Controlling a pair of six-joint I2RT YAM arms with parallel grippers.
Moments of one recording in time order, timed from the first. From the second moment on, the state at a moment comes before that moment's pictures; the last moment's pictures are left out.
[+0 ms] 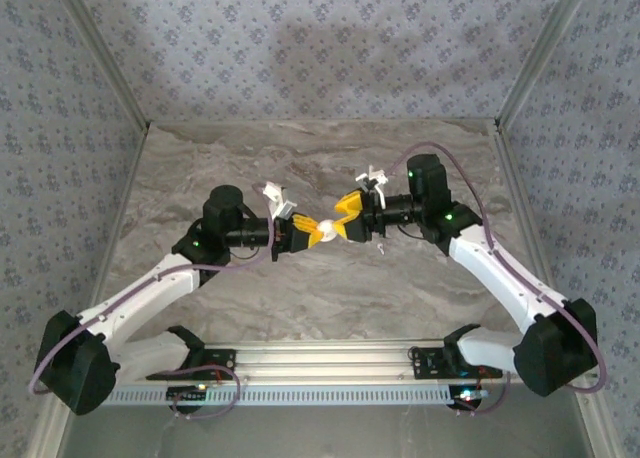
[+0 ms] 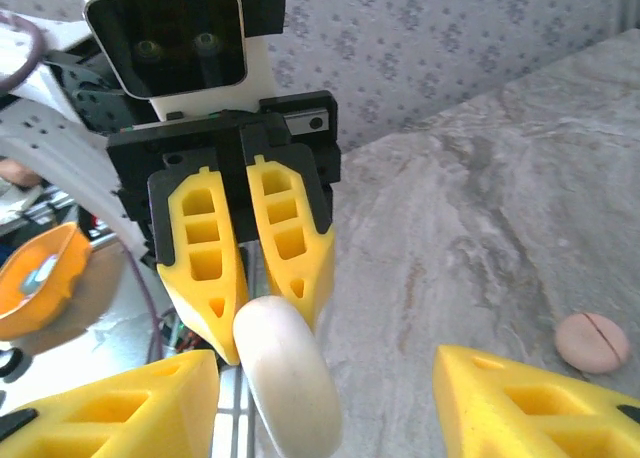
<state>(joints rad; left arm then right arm) -0.63 1.09 0.74 0.15 0.84 -0.17 0.45 1.22 0.98 -0.19 -1.07 -0.03</state>
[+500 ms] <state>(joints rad) -0.65 1.06 0.74 0.18 0.85 -0.15 0.46 1.28 1.05 -0.31 -1.22 -0.11</state>
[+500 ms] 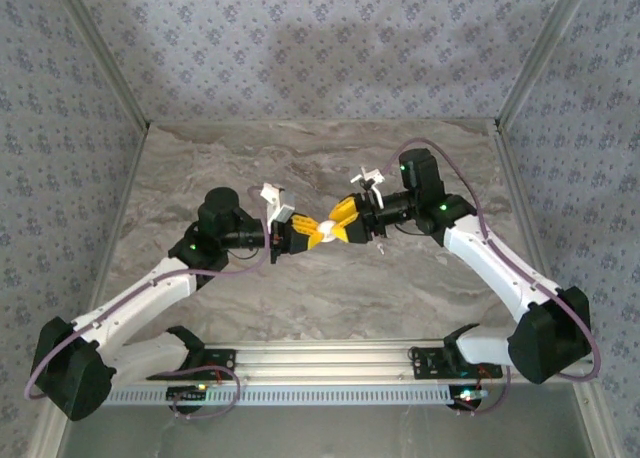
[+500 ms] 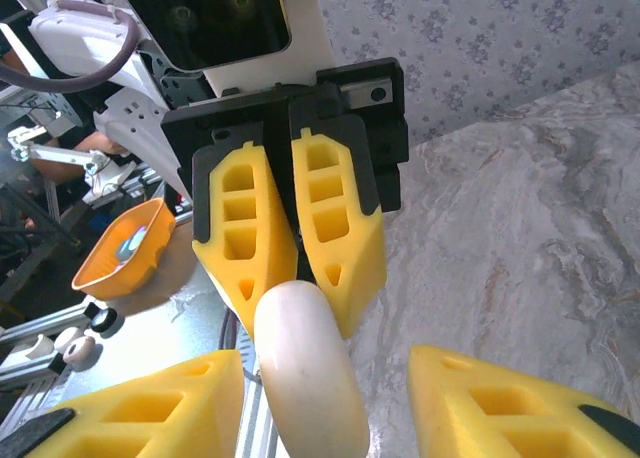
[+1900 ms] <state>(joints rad) -0.68 1.08 0.80 -0.09 0.82 0.04 0.56 1.27 1.23 -0.70 -1.00 -0.33</state>
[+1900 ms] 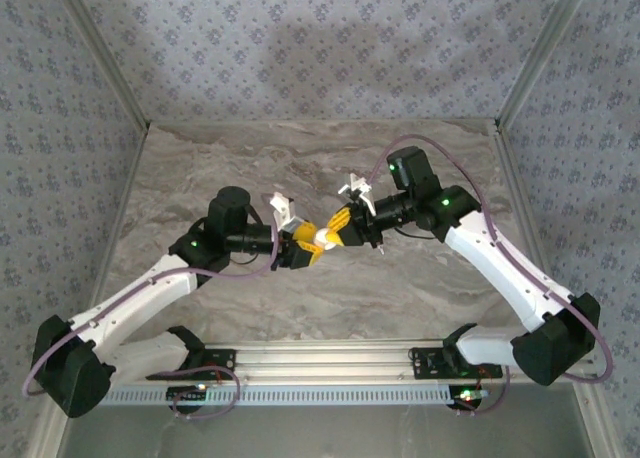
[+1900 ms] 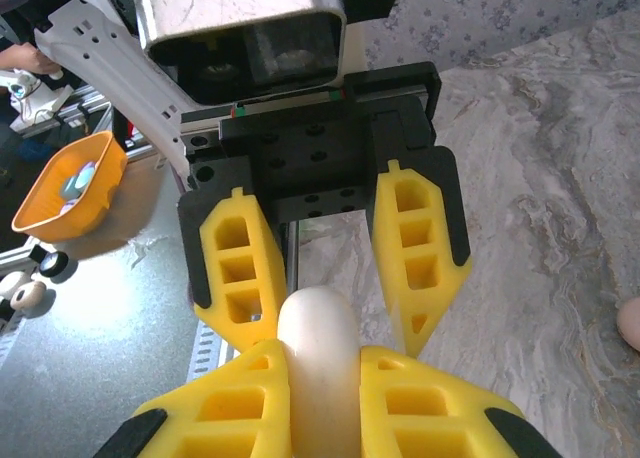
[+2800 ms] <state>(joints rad) -0.70 1.09 0.84 -0.15 0.85 0.09 0.58 1.29 1.24 -0.75 -0.99 -0.36</state>
